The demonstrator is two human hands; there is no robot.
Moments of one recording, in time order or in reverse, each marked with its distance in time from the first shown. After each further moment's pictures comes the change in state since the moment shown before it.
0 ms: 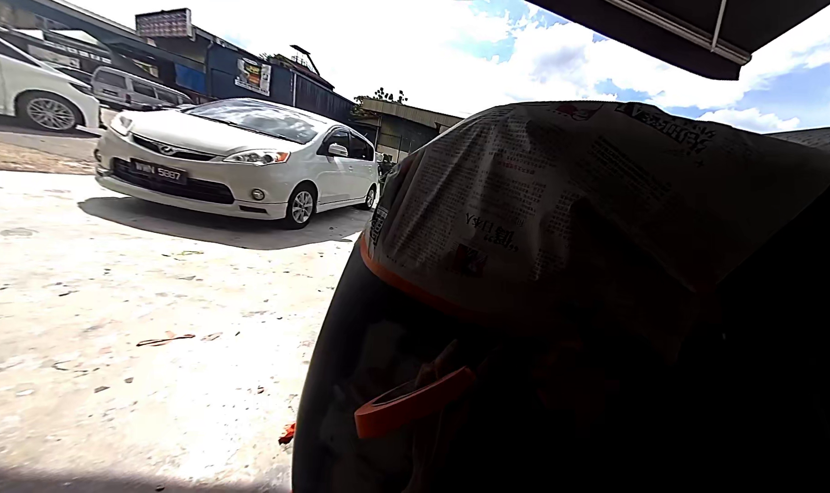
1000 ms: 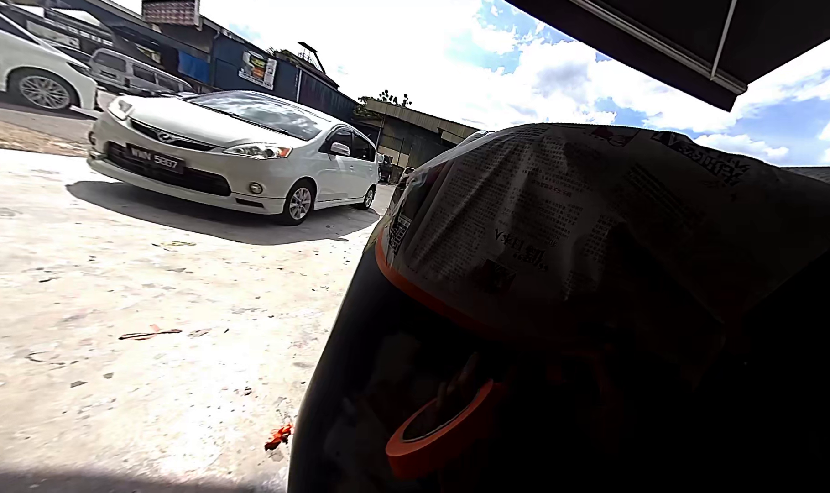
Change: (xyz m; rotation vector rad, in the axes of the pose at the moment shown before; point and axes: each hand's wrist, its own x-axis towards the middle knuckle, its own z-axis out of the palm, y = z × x) left_hand 0.006 0.019 0.008 0.114 0.007 -0.126; right_hand 0.018 -0.009 0.009 -0.203 0.194 0.278
